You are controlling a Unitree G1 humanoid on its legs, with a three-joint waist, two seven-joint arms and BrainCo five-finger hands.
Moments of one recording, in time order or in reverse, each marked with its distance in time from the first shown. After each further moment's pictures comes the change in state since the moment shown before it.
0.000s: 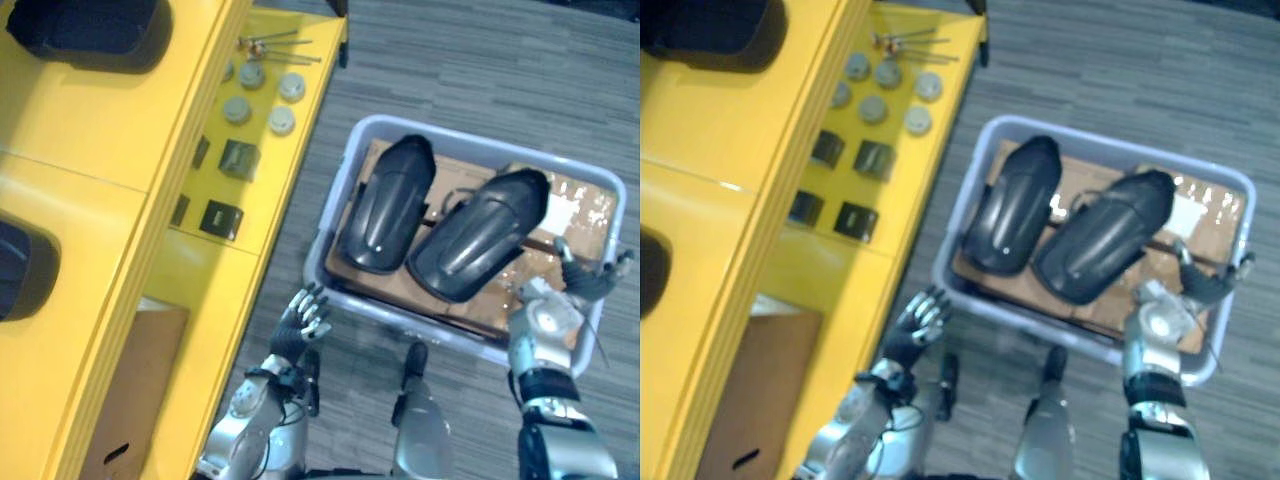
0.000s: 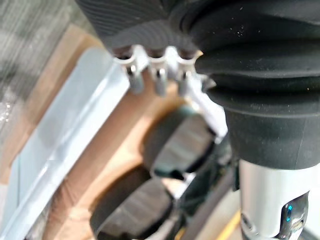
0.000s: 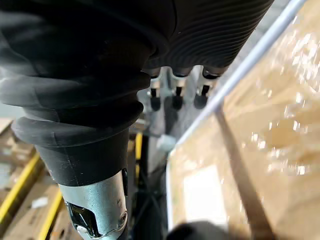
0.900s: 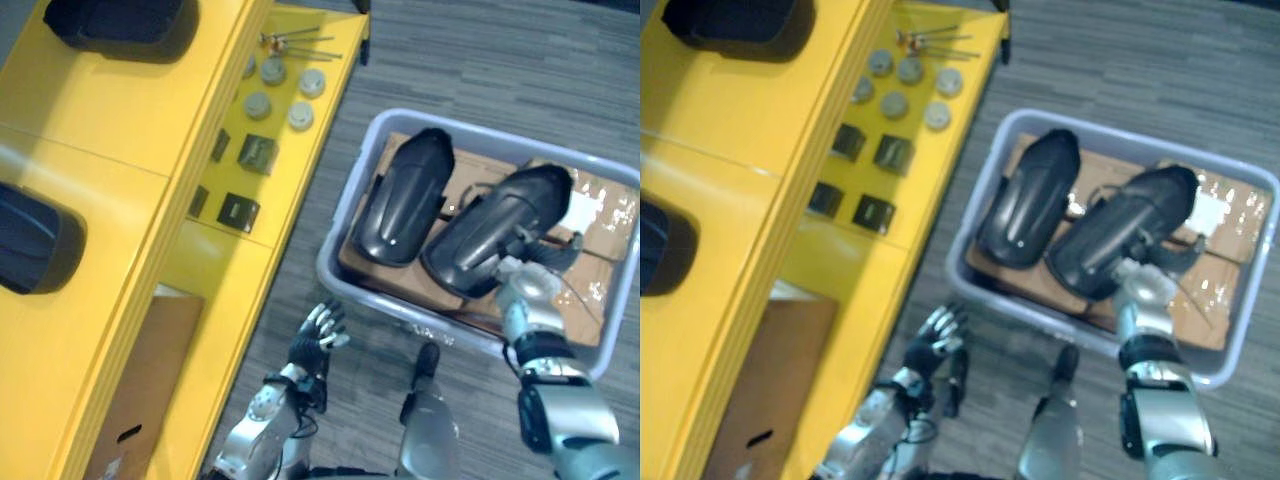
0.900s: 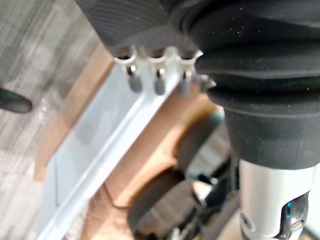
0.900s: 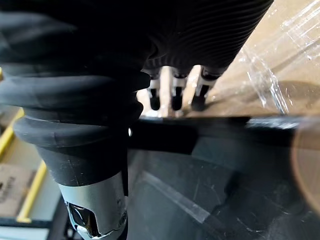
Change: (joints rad) left arm -0.041 -0.038 -0.104 0.110 -0.037 0.000 0.023; right arm -0.233 -0.069 0.124 0.251 0.040 0.344 0.036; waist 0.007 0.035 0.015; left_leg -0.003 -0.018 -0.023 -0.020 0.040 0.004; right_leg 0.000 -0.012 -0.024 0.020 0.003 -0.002
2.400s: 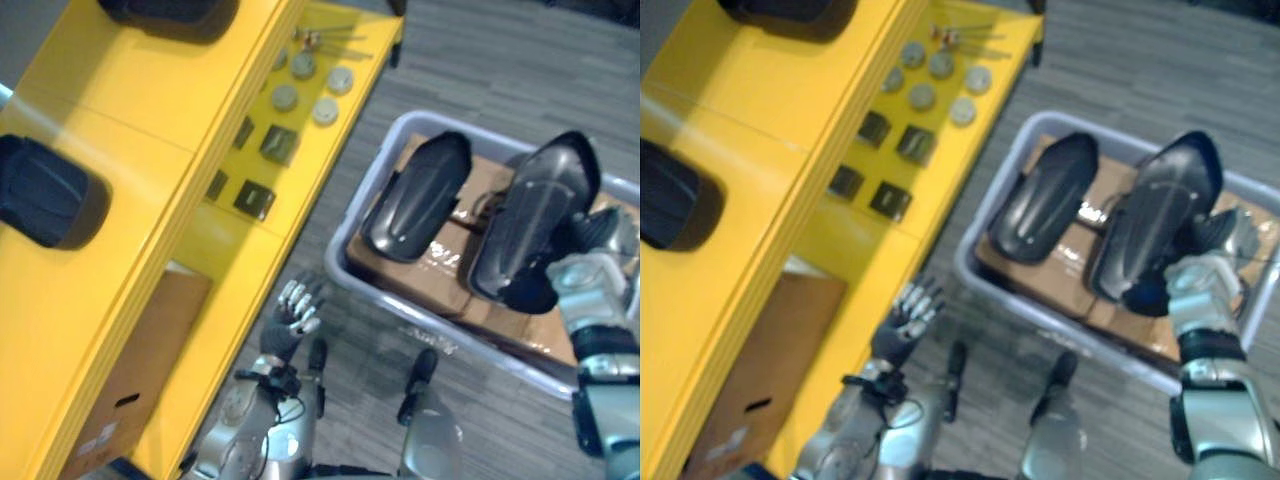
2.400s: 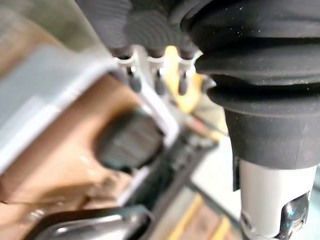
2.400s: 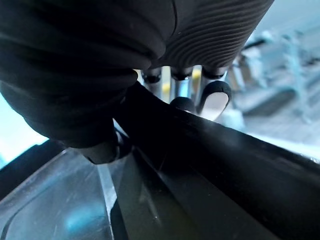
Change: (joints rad) left arm 0.082 0.107 0.187 -0.334 0.059 -0.057 -0.012; right arm 0.204 -0.152 0.085 -0.340 -0.799 0.217 0.189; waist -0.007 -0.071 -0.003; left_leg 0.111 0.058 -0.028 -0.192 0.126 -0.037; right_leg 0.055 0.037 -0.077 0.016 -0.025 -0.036
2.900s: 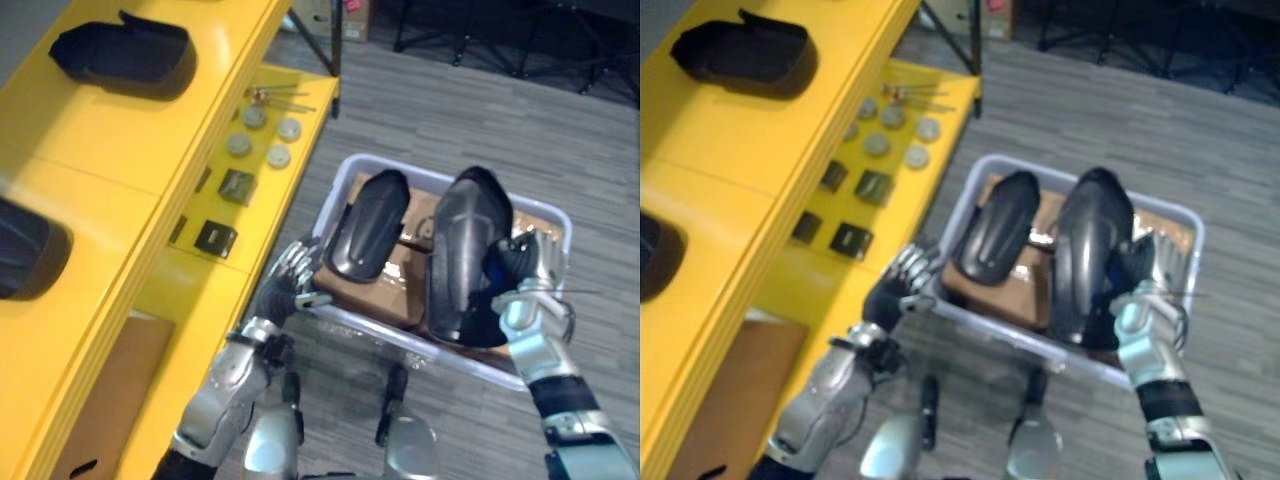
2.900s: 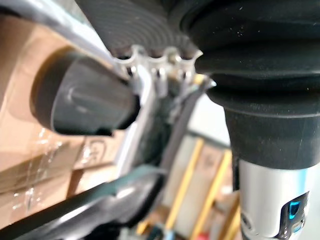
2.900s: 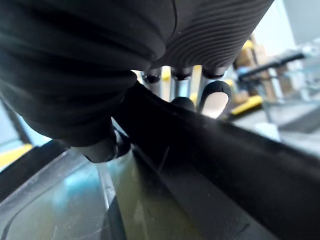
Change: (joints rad) left arm -0.251 0.025 -0.018 0.048 0.099 0.239 0.008; right arm 0.151 0.119 0.088 -0.235 -0.183 -0.040 -0.004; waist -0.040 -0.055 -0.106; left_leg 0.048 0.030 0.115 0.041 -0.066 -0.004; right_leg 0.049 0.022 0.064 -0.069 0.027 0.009
